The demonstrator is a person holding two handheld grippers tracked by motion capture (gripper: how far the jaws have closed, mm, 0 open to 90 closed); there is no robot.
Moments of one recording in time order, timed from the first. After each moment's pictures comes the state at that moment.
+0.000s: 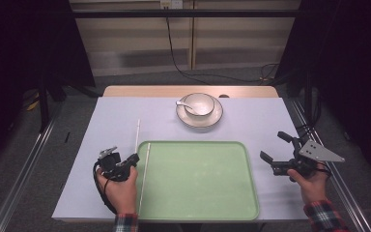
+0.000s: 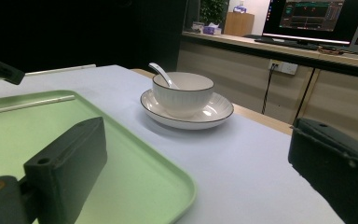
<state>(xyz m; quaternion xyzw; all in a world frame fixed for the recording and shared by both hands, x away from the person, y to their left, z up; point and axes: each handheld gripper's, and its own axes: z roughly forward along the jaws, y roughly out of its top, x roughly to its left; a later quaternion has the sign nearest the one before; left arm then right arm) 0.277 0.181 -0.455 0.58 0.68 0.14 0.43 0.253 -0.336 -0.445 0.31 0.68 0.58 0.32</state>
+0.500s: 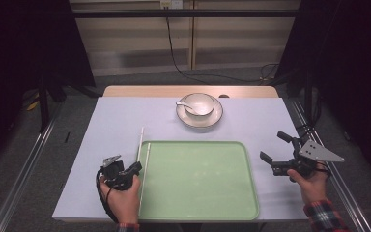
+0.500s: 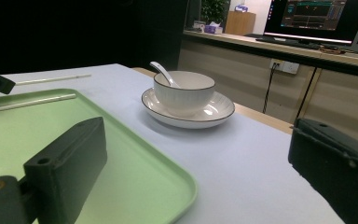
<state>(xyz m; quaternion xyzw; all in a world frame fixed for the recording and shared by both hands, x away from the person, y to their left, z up) 0.258 0.174 -0.465 0.59 0.67 0.14 0.42 0.253 -0.335 -0.445 0.31 0.68 0.58 0.32</state>
